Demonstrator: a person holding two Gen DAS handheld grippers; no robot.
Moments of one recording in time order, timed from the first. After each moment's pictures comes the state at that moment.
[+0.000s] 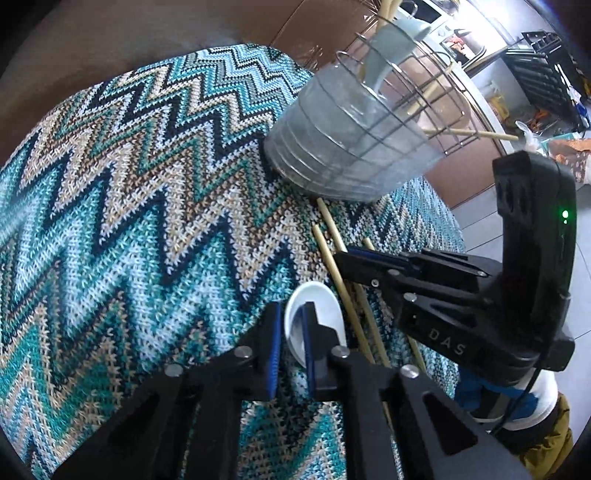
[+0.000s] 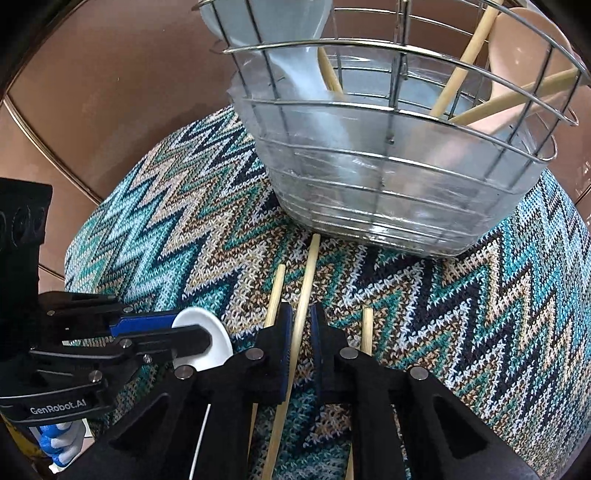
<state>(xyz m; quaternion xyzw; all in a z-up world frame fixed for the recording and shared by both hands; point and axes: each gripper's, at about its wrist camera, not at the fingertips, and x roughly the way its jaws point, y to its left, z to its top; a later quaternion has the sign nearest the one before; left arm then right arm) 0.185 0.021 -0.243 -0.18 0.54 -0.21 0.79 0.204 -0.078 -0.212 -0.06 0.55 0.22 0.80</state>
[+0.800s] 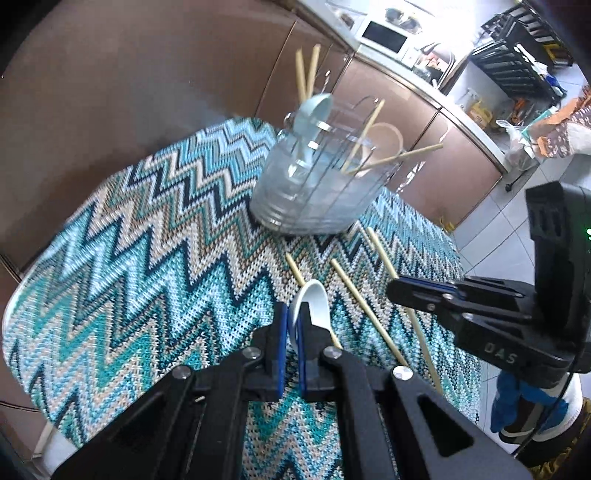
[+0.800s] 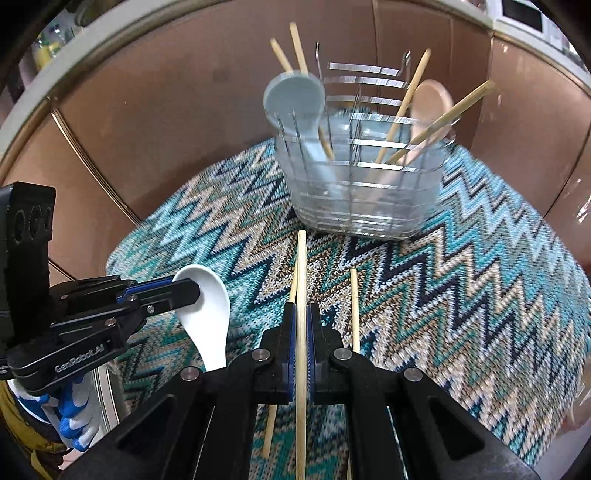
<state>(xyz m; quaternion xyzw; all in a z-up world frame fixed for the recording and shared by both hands) 0.113 0.029 -0.173 -0.12 0.44 -0.18 0.87 0.120 -0.116 -0.137 -0.02 0.48 0.21 0.85</state>
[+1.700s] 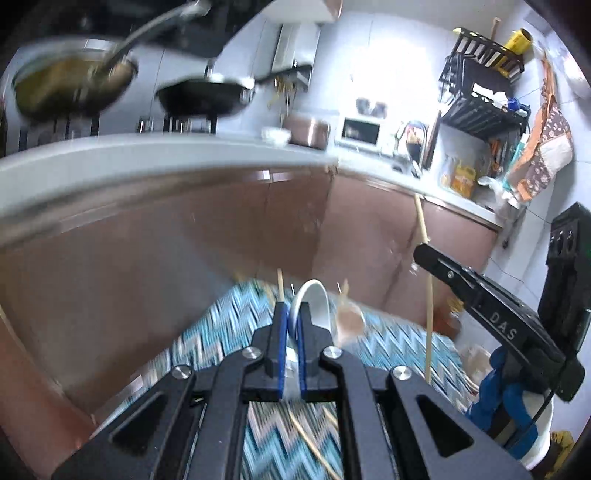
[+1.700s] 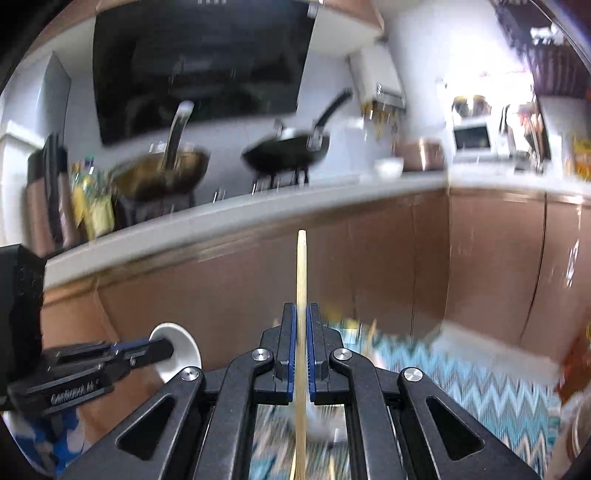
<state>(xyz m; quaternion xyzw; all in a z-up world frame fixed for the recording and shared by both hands) 0.123 0.014 0.001 -0.05 0.22 -0.13 0.97 0.121 -0.148 0.013 0.06 0.13 0.18 0.97</state>
